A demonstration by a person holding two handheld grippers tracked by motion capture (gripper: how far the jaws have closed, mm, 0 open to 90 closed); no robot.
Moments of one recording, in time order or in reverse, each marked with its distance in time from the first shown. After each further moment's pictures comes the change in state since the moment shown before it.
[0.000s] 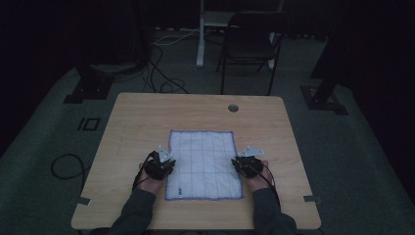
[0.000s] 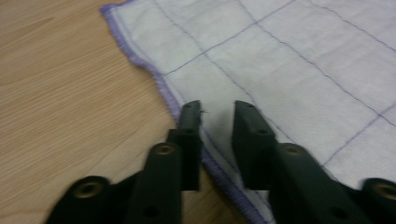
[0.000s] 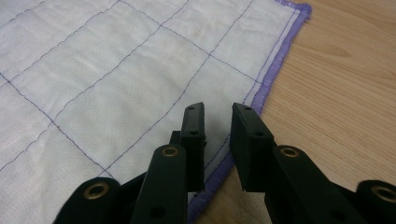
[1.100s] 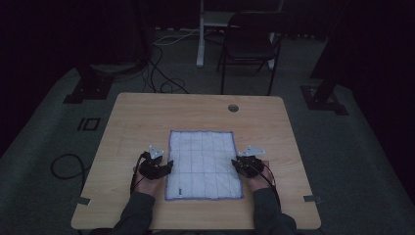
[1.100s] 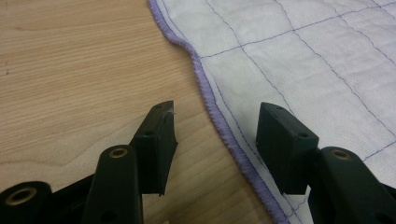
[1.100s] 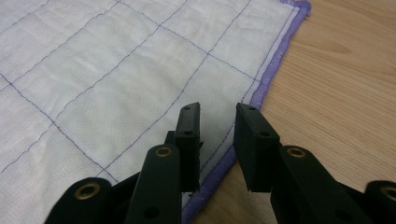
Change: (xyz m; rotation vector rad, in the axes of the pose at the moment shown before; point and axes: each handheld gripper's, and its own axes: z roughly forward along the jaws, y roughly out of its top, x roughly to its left) left arm 0.013 -0.009 -0.002 -0.006 0.001 -0.206; right arm -0.002 -0.001 0.000 0.001 0.013 0.021
